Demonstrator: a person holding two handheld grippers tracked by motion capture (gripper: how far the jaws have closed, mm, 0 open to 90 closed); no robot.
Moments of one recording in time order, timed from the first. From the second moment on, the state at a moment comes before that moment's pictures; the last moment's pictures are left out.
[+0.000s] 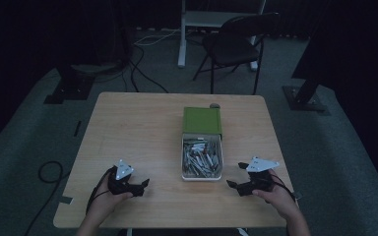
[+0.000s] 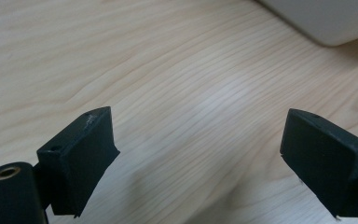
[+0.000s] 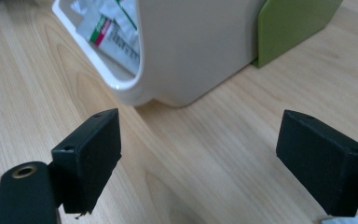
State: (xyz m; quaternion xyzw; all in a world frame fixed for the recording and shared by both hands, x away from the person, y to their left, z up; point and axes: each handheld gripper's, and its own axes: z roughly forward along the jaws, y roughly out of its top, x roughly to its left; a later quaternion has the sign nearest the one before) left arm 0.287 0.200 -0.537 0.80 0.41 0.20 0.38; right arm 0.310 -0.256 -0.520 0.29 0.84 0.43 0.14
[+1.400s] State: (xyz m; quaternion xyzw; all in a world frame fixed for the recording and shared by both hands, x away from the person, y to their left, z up) left arm 0.315 0.118 -0.514 0.81 0.31 0.20 0.46; right arm 0.326 -0.241 -0.508 0.31 0.80 0.50 0.13
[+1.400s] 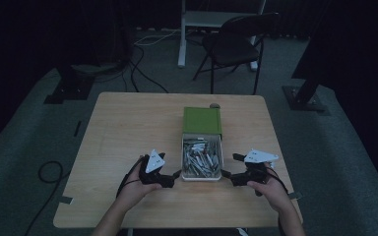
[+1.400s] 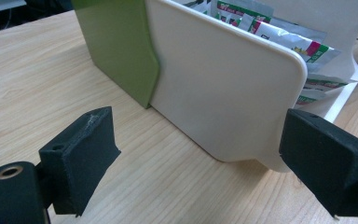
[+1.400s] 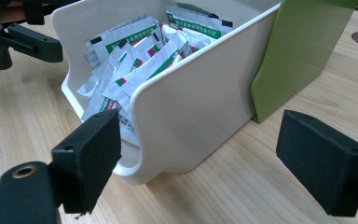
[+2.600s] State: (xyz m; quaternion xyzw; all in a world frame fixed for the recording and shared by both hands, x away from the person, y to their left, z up) left arm 0.326 0.107 -0.503 0.80 0.30 0.20 0.47; right arm 0.337 -0.238 -0.511 0.32 0.80 0.49 0.15
